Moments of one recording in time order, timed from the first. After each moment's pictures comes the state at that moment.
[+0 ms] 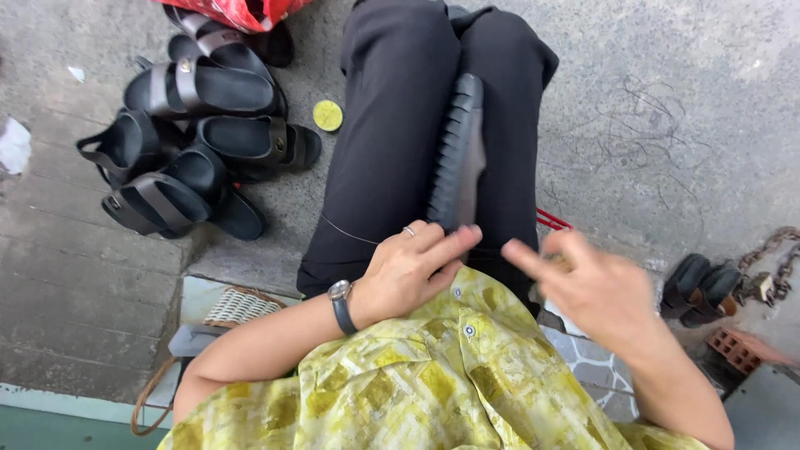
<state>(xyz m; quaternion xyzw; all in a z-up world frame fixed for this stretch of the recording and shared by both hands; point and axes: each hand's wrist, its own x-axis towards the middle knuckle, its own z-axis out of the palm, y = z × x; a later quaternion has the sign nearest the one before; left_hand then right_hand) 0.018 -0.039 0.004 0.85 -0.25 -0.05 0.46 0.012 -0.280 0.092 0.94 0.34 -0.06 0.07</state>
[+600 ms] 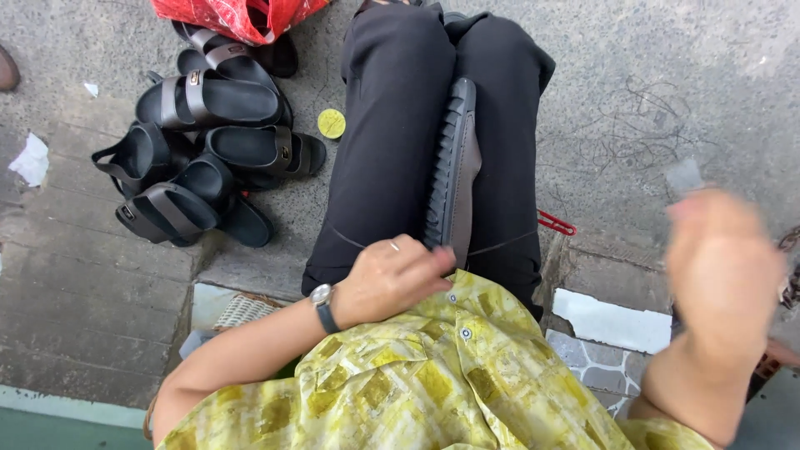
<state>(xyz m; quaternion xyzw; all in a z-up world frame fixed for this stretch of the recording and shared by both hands) 0.024 -0.012 0.014 0.78 -0.43 0.04 0.46 0.004 -0.361 0.086 1.00 0.00 0.03 0.05</state>
